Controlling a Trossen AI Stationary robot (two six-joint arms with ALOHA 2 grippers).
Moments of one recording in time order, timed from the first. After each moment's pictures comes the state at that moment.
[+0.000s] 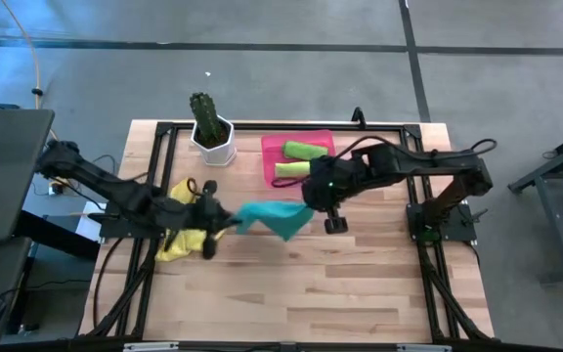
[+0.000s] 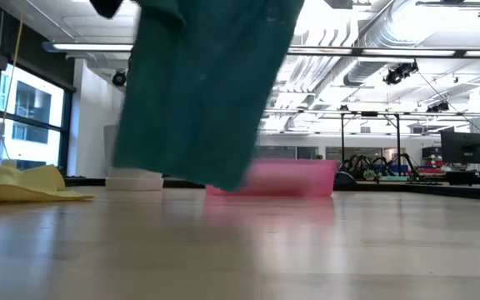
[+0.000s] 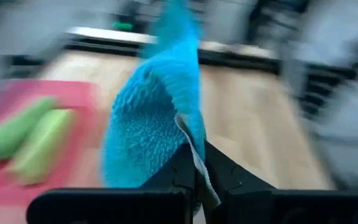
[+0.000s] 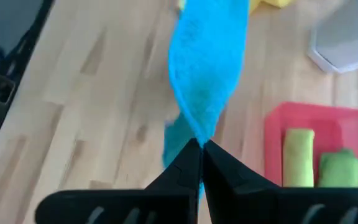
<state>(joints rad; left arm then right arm) -0.33 0.99 0.81 -0.26 -0.46 -0.28 0.10 1.65 1.84 -1.14 -0.01 -0.15</state>
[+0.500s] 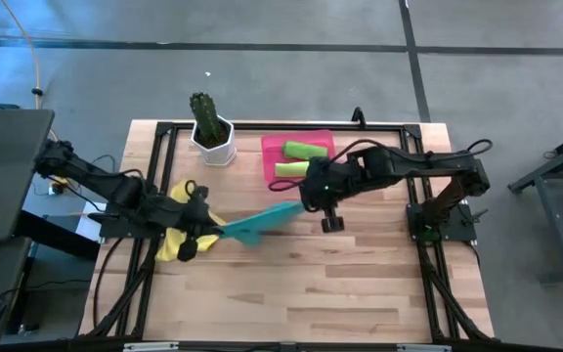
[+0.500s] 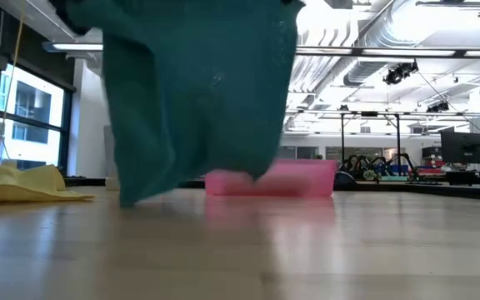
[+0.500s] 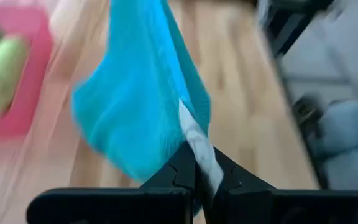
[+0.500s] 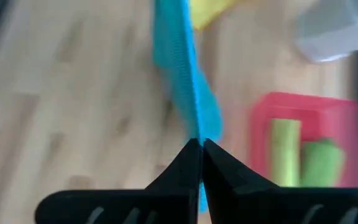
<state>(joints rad) -0.32 0.89 0.81 -0.58 -0.23 -0.37 0.10 1.66 1.84 -1.16 0.09 -0.16</state>
